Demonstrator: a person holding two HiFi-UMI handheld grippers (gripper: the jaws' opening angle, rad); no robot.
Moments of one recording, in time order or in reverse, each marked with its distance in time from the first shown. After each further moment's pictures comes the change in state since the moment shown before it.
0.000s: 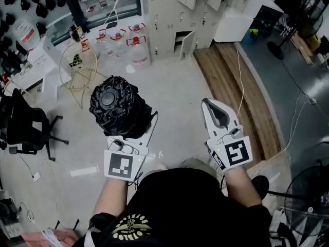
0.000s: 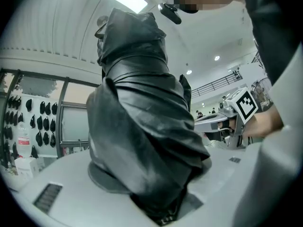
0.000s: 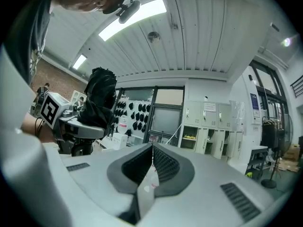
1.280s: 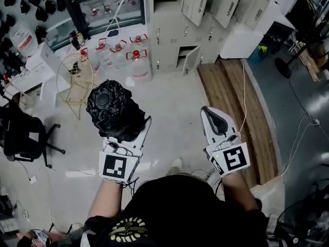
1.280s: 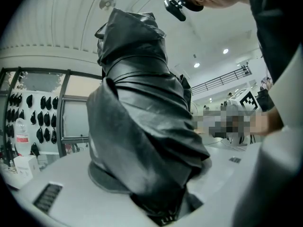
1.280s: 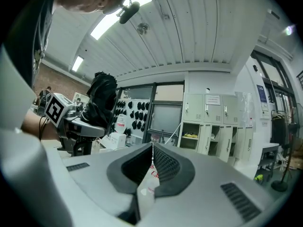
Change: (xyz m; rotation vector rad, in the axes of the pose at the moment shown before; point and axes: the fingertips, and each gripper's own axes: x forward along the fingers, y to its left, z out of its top) left arm 0.198 0.108 -0.026 -0.012 0.081 0.065; right arm 0.175 -0.151 -0.021 0.027 0.019 0.071
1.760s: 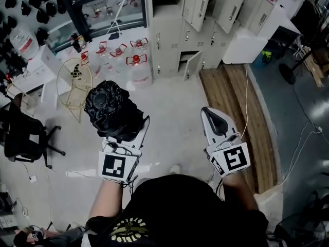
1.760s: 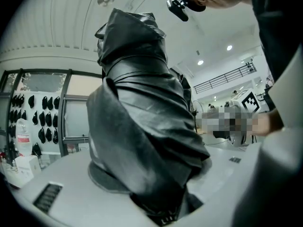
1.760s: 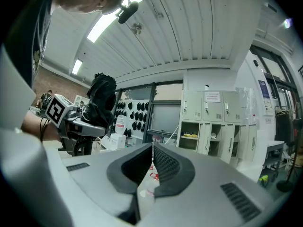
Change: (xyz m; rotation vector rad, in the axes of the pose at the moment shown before) left arm 0.031 0.000 -0.001 0.002 -0.010 0.041; right arm 0.012 -0.032 -0.008 0.001 -0.021 0.022
